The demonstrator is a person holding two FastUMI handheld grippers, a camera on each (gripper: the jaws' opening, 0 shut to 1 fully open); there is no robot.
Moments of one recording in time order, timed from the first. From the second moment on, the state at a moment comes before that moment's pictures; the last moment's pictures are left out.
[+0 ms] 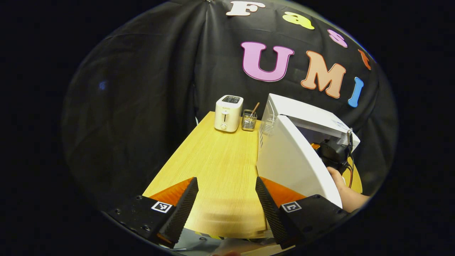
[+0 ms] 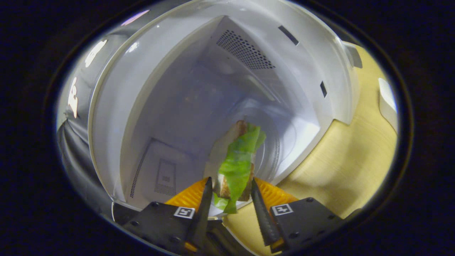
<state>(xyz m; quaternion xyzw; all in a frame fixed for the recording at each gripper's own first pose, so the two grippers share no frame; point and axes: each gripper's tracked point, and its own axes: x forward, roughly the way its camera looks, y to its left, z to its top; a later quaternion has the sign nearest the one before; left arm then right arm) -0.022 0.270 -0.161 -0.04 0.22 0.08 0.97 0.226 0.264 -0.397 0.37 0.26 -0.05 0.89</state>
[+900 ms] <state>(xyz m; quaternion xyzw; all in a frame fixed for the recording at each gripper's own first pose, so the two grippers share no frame) -0.034 0.251 -0.172 -0.04 0.23 0.04 0.97 0.191 0.226 -0.355 0.26 0.21 -0.07 0.94</state>
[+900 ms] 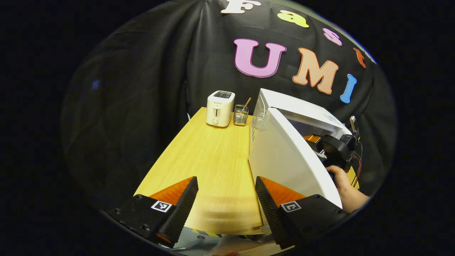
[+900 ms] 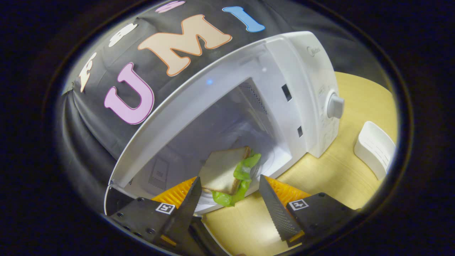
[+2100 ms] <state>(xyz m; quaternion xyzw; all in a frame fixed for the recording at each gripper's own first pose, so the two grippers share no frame) -0.056 0.170 -0.191 0.01 0.26 -0.03 0.96 0.048 0.141 -0.229 0.06 0.16 -0.06 0.98</state>
